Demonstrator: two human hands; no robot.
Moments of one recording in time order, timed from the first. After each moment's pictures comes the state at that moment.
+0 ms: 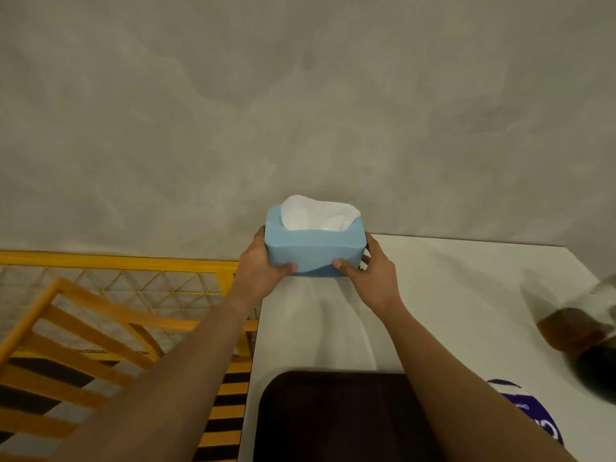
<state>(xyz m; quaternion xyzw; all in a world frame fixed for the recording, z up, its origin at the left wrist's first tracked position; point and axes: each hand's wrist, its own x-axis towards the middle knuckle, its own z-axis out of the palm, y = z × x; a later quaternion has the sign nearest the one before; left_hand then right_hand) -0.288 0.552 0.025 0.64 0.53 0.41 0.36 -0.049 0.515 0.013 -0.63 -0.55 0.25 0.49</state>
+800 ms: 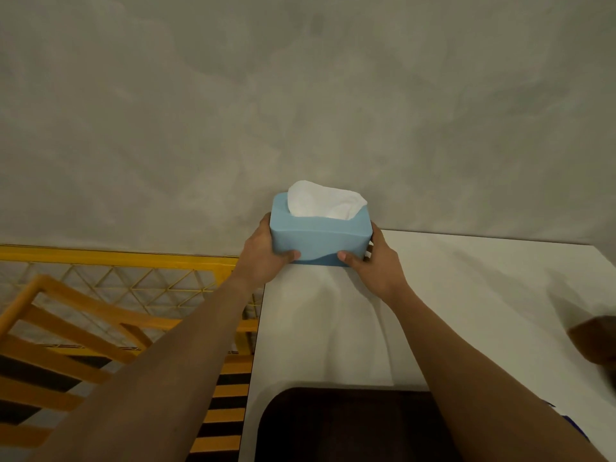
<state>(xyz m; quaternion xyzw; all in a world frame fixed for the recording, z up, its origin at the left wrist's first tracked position) -0.284 0.606 -0.005 0.67 0.52 0.38 0.37 -0.034 0.562 -0.013 -0.64 -0.57 0.30 0.43</state>
